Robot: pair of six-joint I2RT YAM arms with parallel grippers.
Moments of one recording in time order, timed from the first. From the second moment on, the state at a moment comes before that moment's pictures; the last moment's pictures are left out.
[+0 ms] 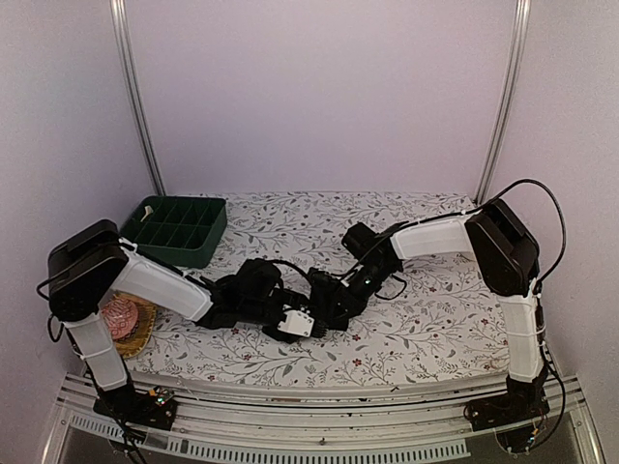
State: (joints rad) left arm -0.93 1.79 0.78 0.31 0.16 1.11; right arm 0.73 2.18 1.49 -0.66 -0.79 -0.32
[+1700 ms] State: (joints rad) left arm -0.79 2.19 1.50 -0.62 0.63 0.83; right arm 0.96 0.92 0.46 0.19 0.17 -0.19
